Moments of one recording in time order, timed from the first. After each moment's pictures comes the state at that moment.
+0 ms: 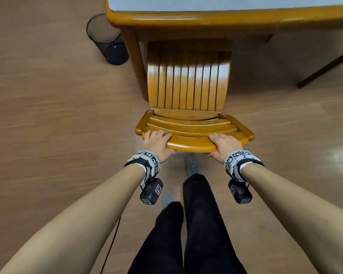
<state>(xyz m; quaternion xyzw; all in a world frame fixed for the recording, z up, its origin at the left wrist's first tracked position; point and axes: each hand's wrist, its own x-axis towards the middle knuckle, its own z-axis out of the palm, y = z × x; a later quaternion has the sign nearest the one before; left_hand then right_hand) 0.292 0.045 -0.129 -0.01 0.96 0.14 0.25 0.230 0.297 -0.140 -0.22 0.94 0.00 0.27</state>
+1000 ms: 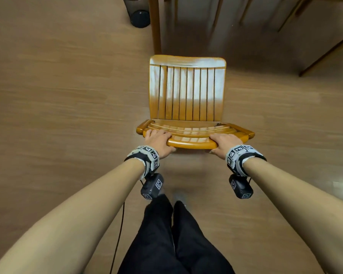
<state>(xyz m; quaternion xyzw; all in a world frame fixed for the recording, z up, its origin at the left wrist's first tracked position) 0.658 0.278 -0.102 -0.12 0.95 0.17 0.25 0.541 0.510 -0.116 -0.32 0.90 0.05 0.29</state>
